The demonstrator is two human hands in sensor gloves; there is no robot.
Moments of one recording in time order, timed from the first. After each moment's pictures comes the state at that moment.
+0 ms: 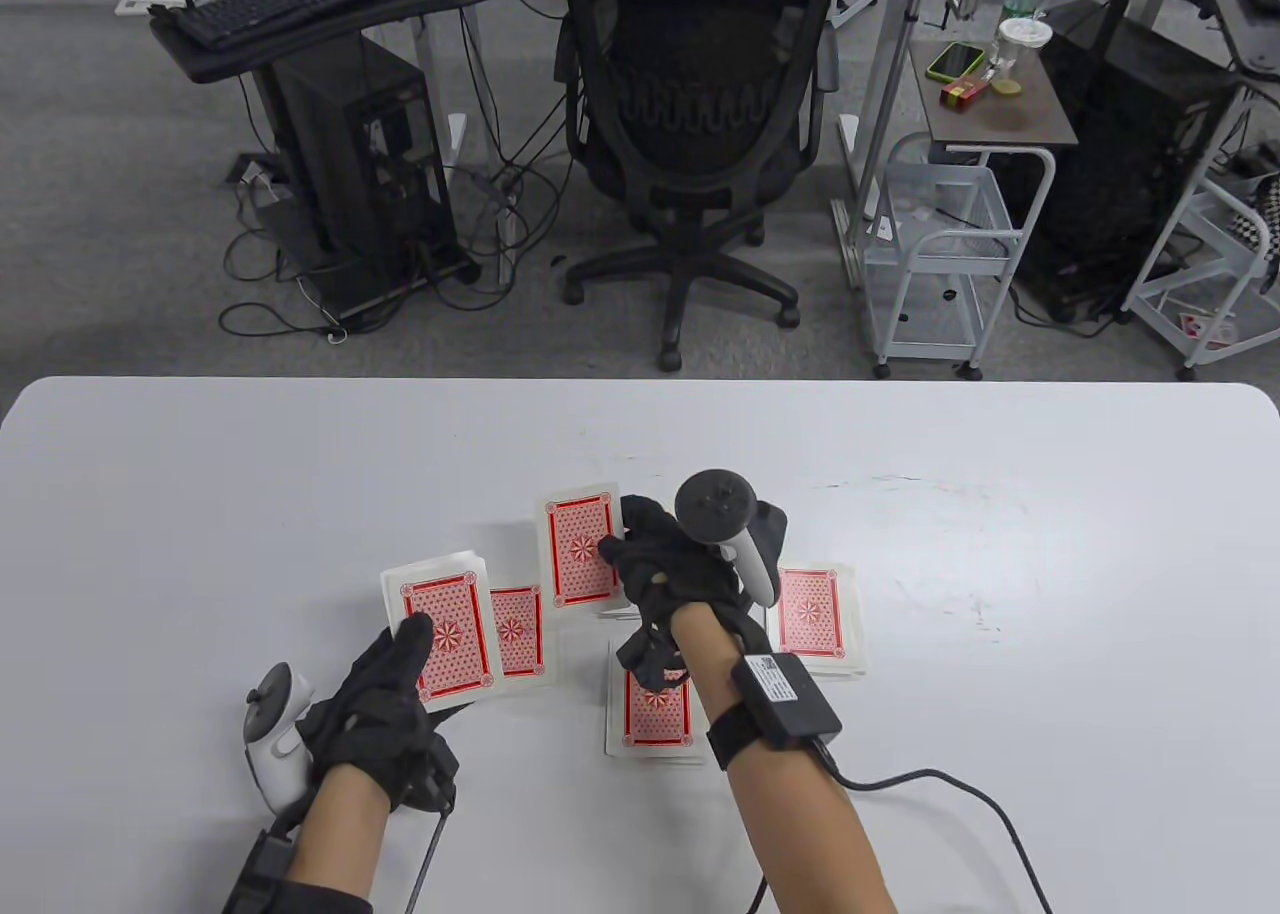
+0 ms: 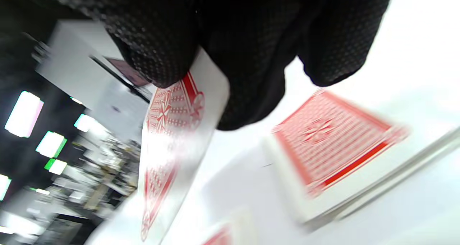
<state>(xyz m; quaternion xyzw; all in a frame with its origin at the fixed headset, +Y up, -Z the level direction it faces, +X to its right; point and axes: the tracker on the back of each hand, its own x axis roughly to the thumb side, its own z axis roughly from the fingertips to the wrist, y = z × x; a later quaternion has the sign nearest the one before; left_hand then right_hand) -0.286 -0.793 -0.333 -0.10 0.13 0.80 0.58 0.043 -0.708 -0.480 0.01 0.09 0.93 0.37</state>
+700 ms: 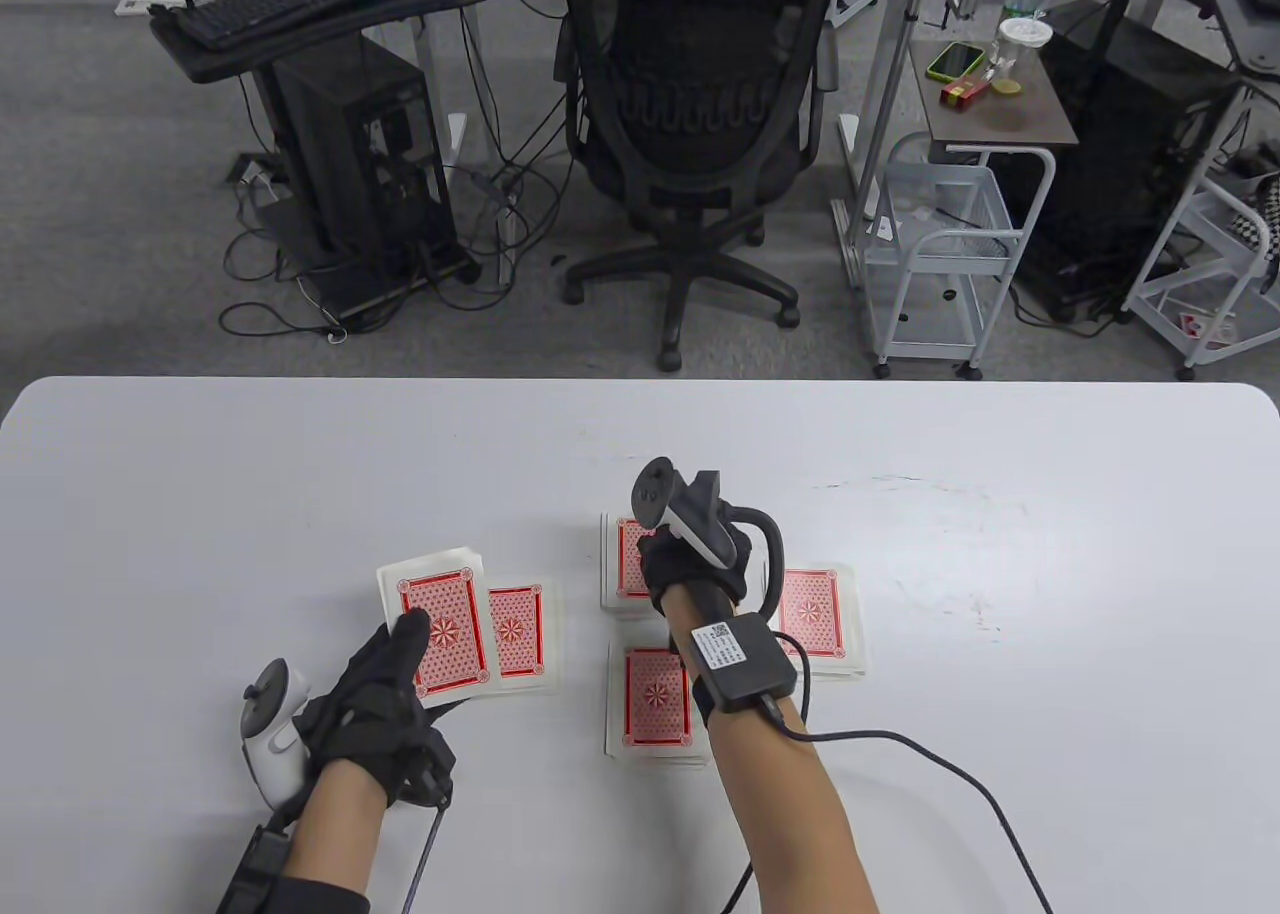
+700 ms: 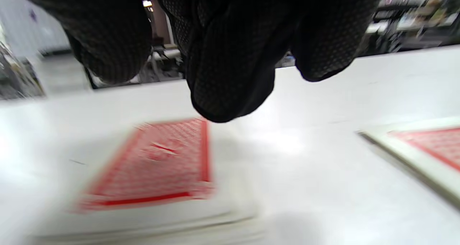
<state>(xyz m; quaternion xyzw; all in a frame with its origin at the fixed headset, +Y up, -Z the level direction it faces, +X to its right) -0.281 -0.790 -0.334 -0.10 0.12 0.80 0.58 0.038 -0.712 -0.484 -0.02 0.06 0.99 0.13</state>
